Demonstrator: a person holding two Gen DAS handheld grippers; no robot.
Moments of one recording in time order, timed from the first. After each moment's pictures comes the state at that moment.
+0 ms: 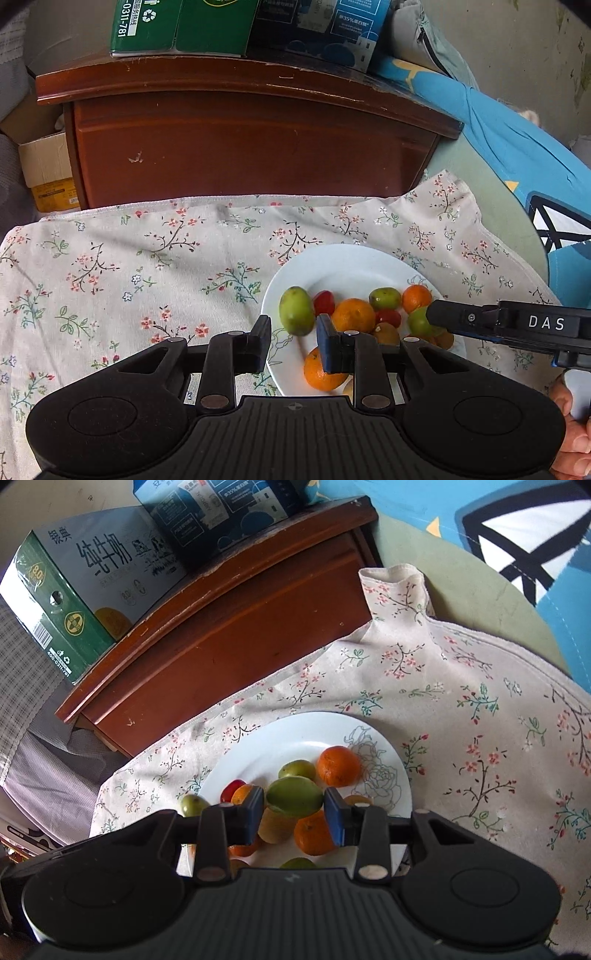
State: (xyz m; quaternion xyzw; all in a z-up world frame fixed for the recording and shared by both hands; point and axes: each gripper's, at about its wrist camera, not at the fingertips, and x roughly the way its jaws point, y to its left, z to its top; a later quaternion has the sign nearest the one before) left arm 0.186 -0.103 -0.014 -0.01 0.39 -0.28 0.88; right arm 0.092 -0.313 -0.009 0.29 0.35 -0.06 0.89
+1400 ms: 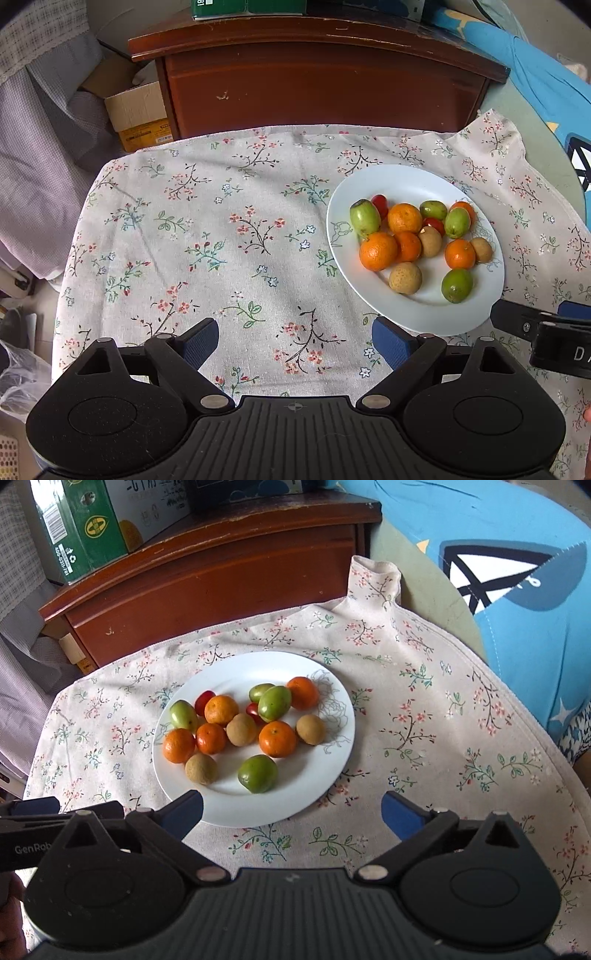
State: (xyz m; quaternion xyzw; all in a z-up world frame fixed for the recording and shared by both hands) left arm 0.125 -0.081 0.002 0.06 0.48 -0.15 0.86; right arm 0.045 -0.262 0.016 0.14 0.44 -0.13 0.88
